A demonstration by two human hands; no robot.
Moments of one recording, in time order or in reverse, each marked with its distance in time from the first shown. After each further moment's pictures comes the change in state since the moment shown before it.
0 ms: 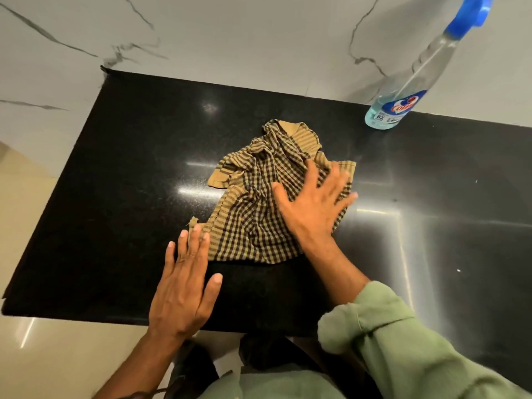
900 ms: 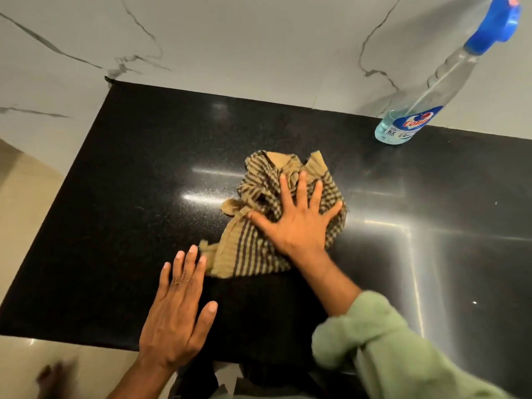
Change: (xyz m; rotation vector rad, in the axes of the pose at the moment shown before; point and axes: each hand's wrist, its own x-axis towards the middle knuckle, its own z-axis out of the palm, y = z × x) left_hand 0.001 -0.001 -0.001 0.023 -0.019 0.010; right_hand 0.020 -0.009 0.012 -0.126 -0.322 -0.199
